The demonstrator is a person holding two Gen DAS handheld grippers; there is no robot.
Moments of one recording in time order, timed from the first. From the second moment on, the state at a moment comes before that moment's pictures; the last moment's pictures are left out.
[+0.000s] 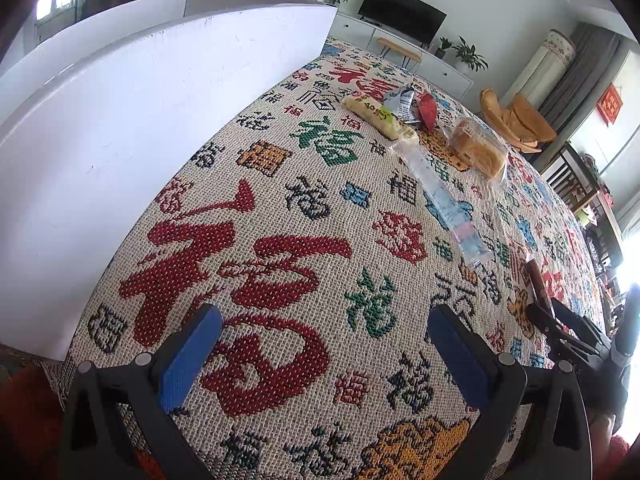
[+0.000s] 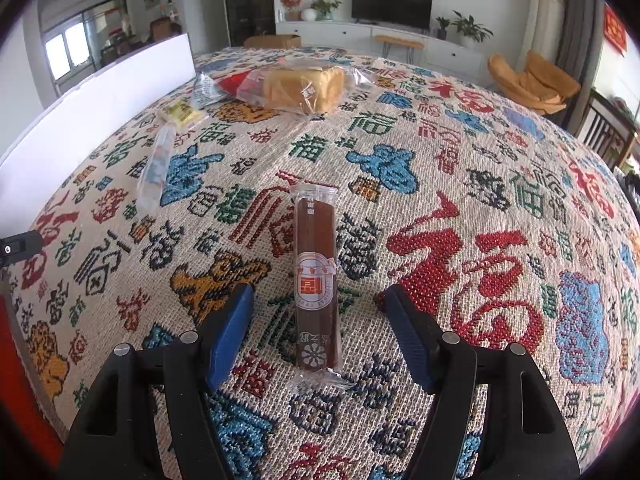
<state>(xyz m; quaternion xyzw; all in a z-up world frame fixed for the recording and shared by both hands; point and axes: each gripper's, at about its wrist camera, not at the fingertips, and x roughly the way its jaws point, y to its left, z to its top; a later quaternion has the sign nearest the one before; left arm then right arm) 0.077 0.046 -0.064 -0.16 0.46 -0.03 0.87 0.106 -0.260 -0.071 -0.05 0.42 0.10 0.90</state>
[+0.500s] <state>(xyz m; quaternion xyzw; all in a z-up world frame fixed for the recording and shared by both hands) 0.078 0.046 -0.064 -0.17 0.46 -0.03 0.87 0.106 -0.260 -0.072 -0.05 0.42 0.10 0.90</state>
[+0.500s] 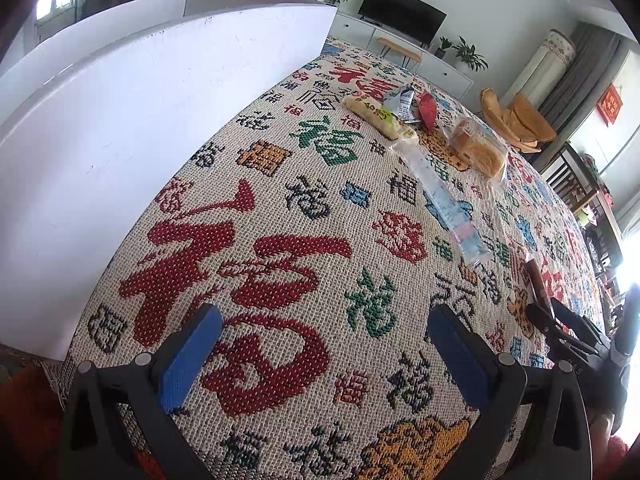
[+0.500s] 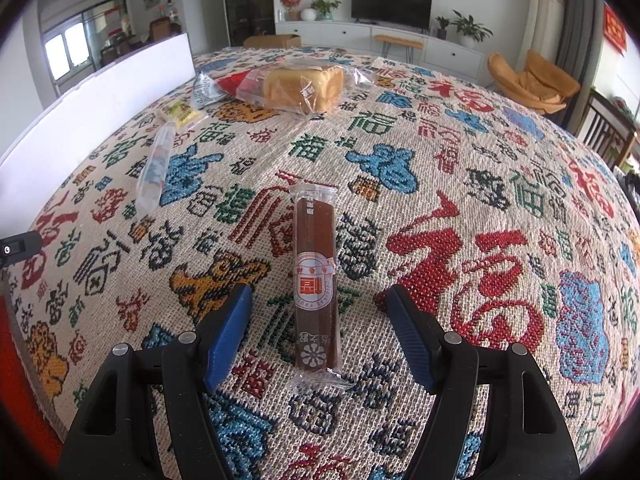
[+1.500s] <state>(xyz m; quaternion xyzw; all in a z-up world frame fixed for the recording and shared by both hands) 0.076 0.045 -0.044 -0.22 0.43 -0.11 0.87 0.105 -0.260 -0.072 -0.05 0.42 0.09 0.90</state>
